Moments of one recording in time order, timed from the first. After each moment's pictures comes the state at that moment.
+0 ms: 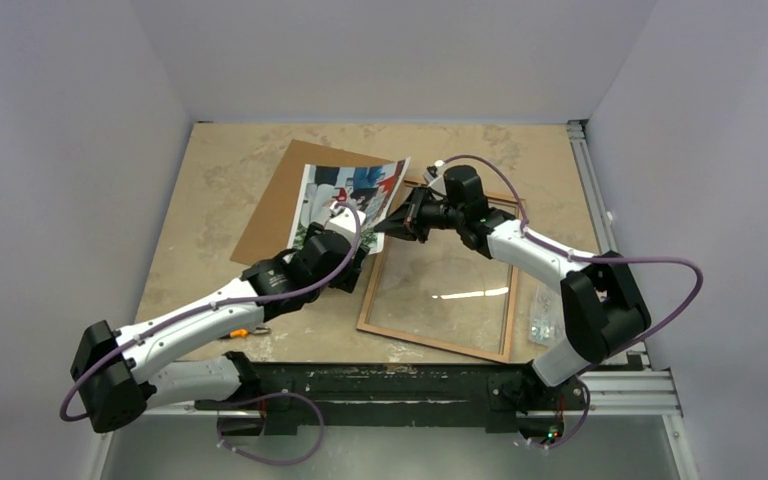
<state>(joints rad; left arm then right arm) -0.91 1.09 0.84 -0.45 -0.46 -0.24 0.52 1.57 1.01 0.09 -0.63 1.24</state>
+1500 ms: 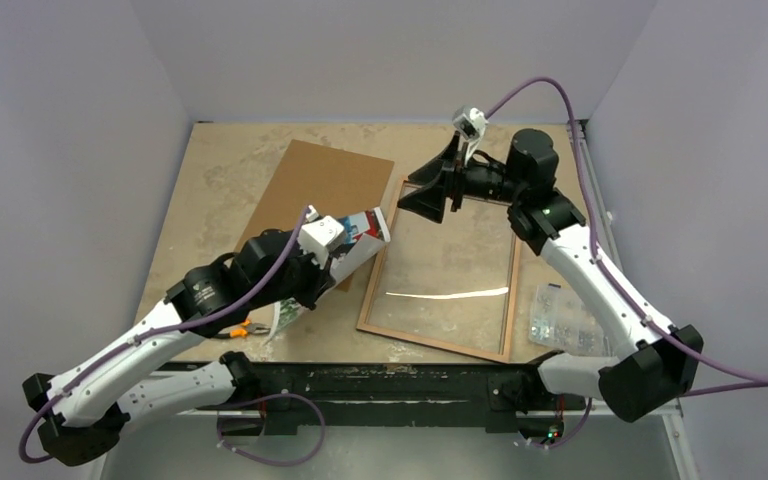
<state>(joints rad) -0.91 0.85 1.02 -0.80 -0.11 -0.18 0.42 1.25 1.21 -0.04 -0.83 0.31</state>
